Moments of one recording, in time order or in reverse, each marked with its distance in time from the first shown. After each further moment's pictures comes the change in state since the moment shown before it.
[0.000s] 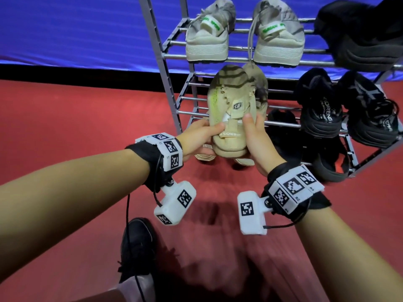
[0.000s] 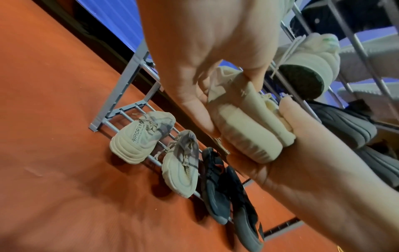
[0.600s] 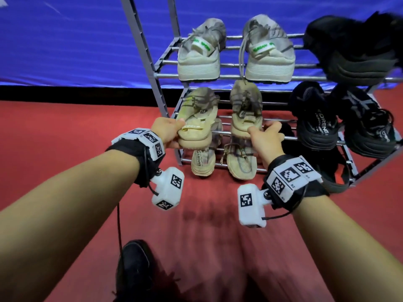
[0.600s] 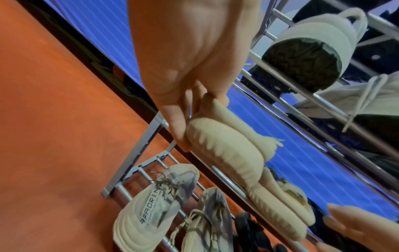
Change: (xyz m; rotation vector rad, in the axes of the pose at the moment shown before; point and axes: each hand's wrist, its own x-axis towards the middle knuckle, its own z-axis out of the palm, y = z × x) left_hand 0.043 0.016 -0.064 0.076 0.405 -0.010; right_hand 0.050 0.004 -0.022 -0.195 0.257 0.201
